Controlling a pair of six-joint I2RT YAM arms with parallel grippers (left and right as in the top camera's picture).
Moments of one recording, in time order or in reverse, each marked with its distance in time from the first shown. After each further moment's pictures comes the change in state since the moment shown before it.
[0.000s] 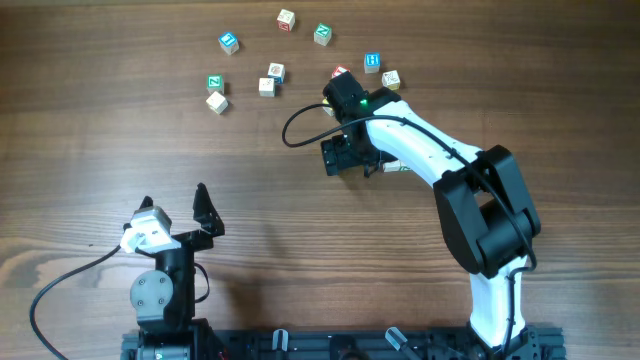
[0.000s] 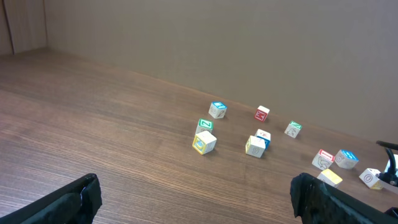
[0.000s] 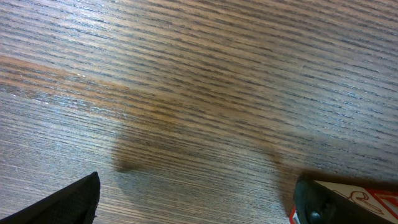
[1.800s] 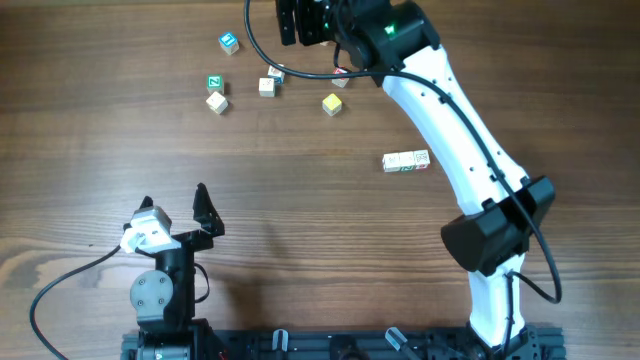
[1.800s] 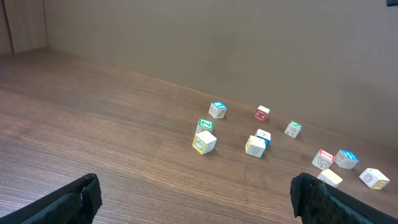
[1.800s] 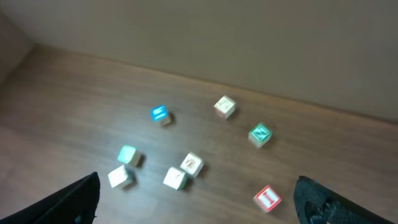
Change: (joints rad) left arm 0.000 0.000 0.000 0.000 0.000 0.000; right arm 0.000 0.020 0.772 0.096 0.038 -0.081
